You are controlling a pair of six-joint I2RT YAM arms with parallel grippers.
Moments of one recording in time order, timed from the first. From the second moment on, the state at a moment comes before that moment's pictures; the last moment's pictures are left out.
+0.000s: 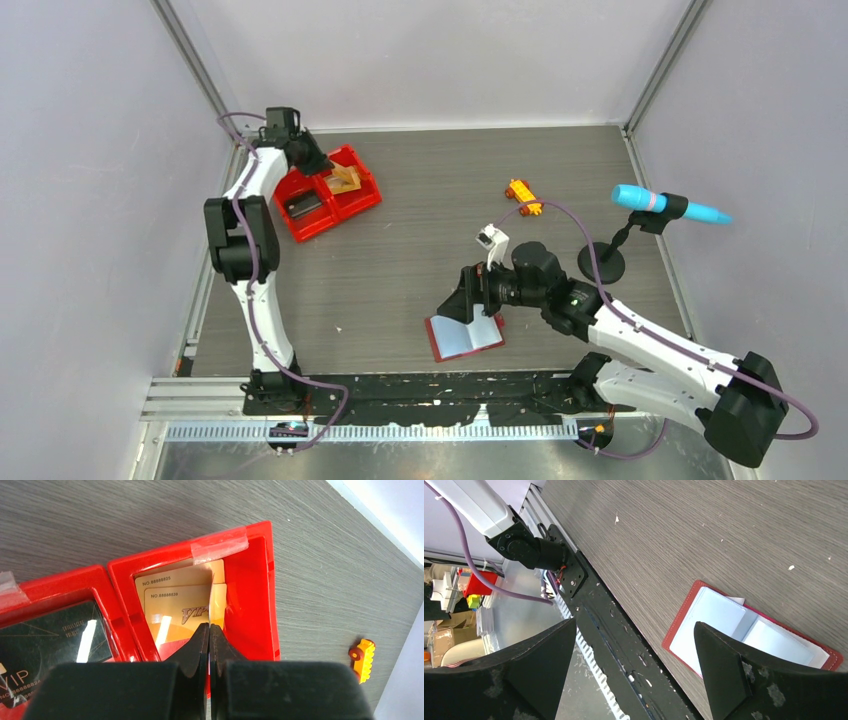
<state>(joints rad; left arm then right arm) 0.04 2.14 1.79 -0.46 0.26 -0.57 0.79 0.92 0.58 -0.12 -0.38 0.58</state>
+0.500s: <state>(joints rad) 0.04 2.16 1.82 -0.46 0.26 -0.57 0.79 0.94 0.61 -0.14 -0.37 0.58</state>
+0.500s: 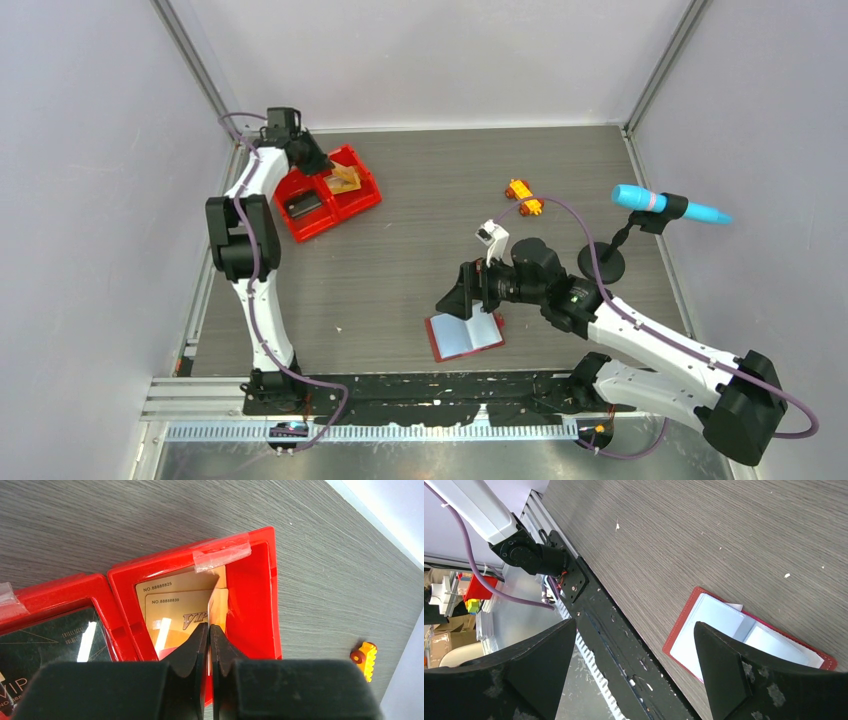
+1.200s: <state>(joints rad) 0.04 2.18 1.94 -0.52 0.23 -0.56 0.78 0.91 0.63 -0.19 -0.32 0.58</state>
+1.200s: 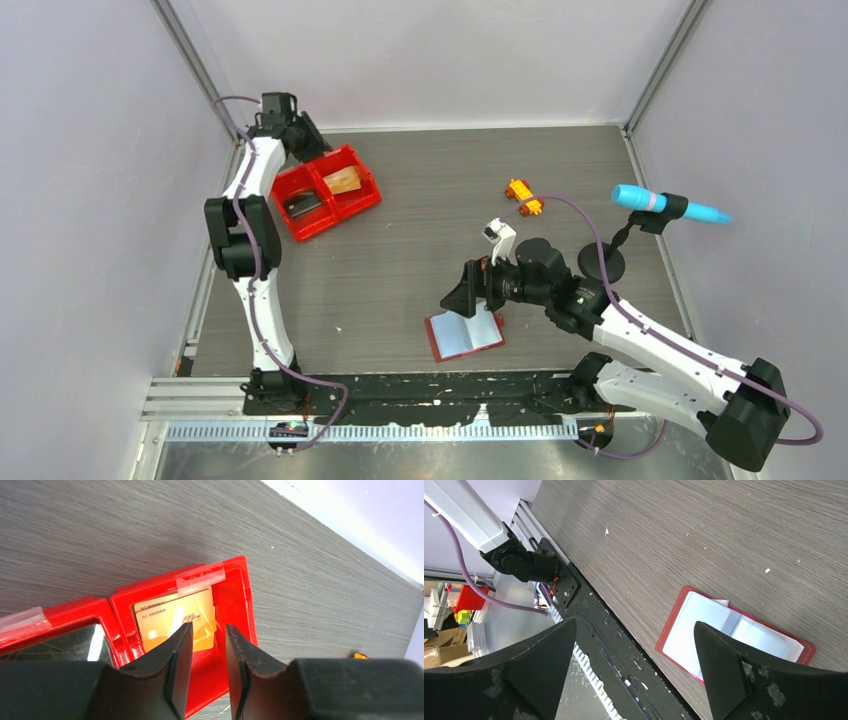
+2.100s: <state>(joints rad) -0.13 1.53 1.36 -0.67 0.48 -0.52 0.77 0.75 0.57 -0.43 -0.07 0.69</state>
